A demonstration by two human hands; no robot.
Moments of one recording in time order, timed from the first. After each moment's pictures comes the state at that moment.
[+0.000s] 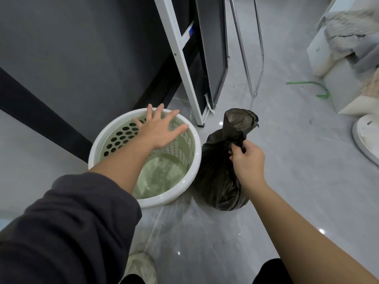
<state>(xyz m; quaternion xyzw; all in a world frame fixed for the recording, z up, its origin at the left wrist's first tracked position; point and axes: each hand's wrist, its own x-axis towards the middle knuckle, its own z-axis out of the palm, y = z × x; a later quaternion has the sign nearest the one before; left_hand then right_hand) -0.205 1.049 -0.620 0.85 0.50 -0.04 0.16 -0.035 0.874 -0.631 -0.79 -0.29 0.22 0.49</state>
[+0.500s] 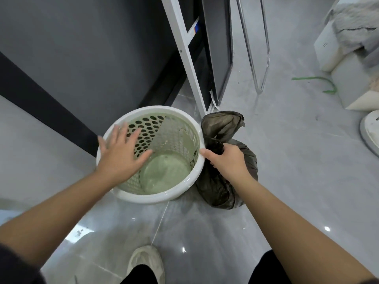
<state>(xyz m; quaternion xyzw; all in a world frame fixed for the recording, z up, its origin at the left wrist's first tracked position) -0.324 1.004 -0.627 0.84 0.54 0.00 0.06 -0.072 0.884 -0.626 -0.78 -0.35 0.36 0.38</state>
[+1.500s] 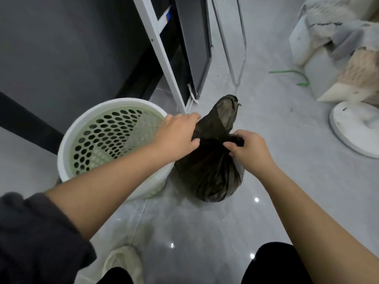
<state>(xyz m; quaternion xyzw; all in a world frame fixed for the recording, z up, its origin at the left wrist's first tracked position) -0.145 0.956 -0.587 0.93 0.34 0.04 0.13 0.013 0.835 -0.600 -0.81 -0.41 0.27 0.31</state>
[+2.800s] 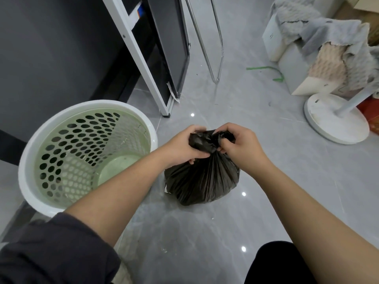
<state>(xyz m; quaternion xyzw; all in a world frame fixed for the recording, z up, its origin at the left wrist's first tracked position) -0.109 0.934 -0.633 0.70 0.31 0.05 0.64 0.018 0.818 -0.595 -0.76 -0.43 0.26 0.40</state>
